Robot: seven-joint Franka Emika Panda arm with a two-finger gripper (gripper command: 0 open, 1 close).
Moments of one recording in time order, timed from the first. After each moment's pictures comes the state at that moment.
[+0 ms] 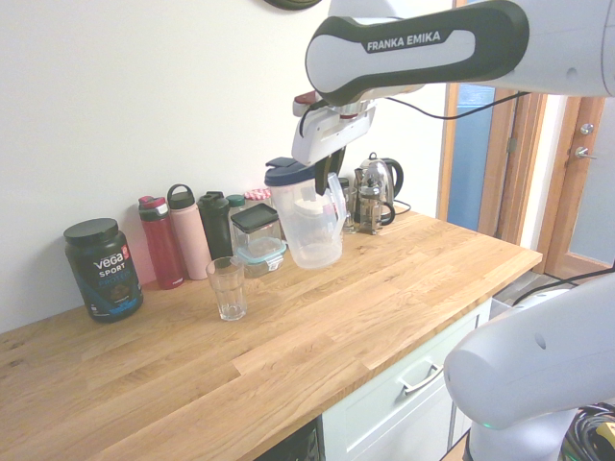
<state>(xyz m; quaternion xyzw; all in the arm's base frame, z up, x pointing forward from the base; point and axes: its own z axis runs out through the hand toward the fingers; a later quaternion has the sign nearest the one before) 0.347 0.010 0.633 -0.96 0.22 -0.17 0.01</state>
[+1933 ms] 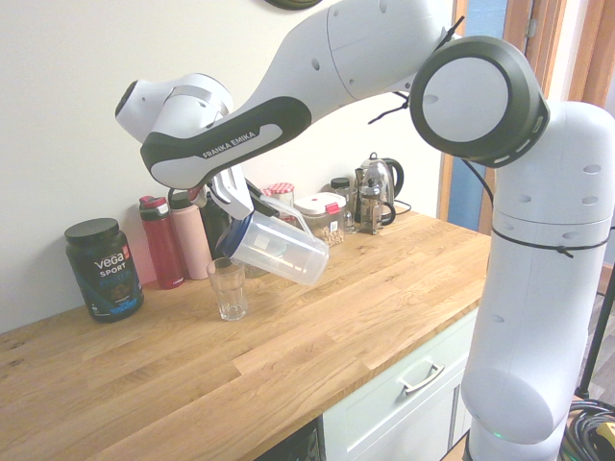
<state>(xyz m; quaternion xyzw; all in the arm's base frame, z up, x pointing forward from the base) 0.526 0.154 0.540 -0.92 -0.12 0.02 -0.38</state>
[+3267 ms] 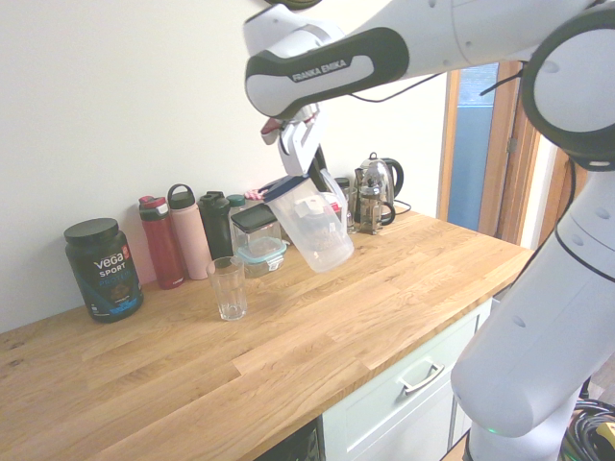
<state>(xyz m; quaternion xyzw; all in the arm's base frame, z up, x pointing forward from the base) 0.435 -0.034 0.593 -0.97 0.17 -0.09 -0.17</state>
